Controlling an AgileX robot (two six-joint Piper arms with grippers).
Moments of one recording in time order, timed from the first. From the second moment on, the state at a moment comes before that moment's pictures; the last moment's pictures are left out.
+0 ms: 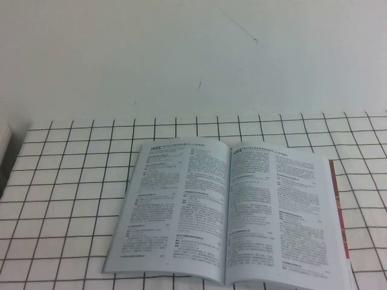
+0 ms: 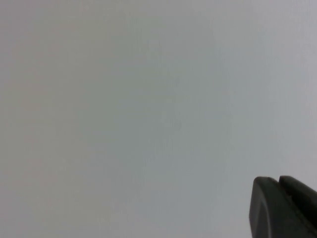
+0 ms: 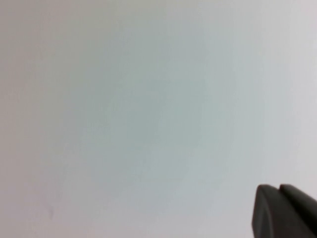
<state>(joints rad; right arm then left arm) 0.04 -0.01 0.03 0.00 -0.34 -0.17 -0.07 -0.01 0.02 -0.07 -0.30 0.05</state>
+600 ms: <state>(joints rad) 0.04 -0.01 0.03 0.01 -0.80 -0.14 -0.07 -0.01 0.02 -0.11 -0.73 0.06</state>
